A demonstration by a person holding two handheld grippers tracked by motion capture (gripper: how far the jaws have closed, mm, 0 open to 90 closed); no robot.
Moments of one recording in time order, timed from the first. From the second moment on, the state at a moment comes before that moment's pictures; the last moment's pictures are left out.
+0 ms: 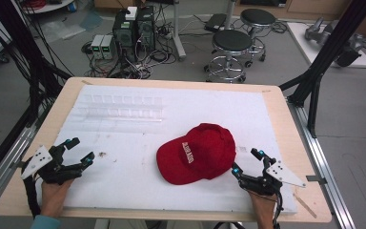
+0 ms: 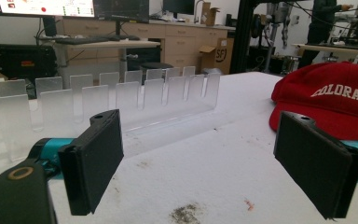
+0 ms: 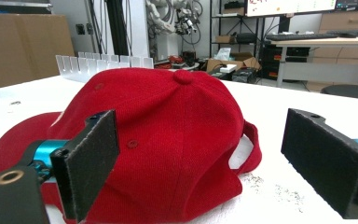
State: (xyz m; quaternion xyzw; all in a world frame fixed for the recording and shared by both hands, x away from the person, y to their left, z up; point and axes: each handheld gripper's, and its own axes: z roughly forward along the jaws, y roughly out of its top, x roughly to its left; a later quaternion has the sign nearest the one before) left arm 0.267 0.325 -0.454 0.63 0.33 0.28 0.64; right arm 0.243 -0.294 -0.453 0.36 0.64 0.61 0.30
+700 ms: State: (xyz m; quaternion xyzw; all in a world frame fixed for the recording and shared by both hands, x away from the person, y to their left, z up) left arm 0.267 0.324 -0.454 0.64 0.32 0.29 0.64; right arm 0.244 -0.295 -0.452 0.36 0.64 0.61 0.29
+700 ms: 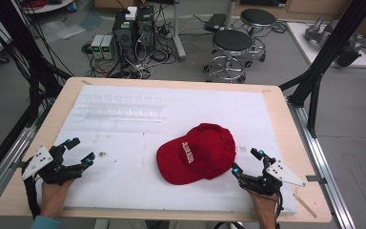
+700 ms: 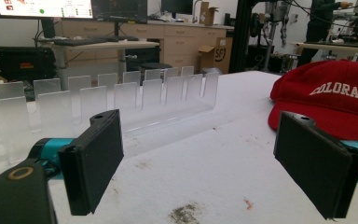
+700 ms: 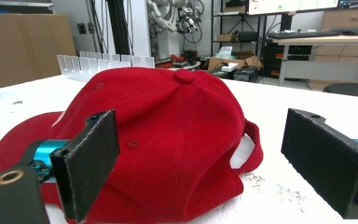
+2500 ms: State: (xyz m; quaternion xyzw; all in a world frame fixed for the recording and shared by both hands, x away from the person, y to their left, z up) left arm 0.267 0.323 -0.454 0.64 0.32 0.29 0.64; right arm 0.348 -0.274 -0.403 0.31 0.79 0.51 0.14
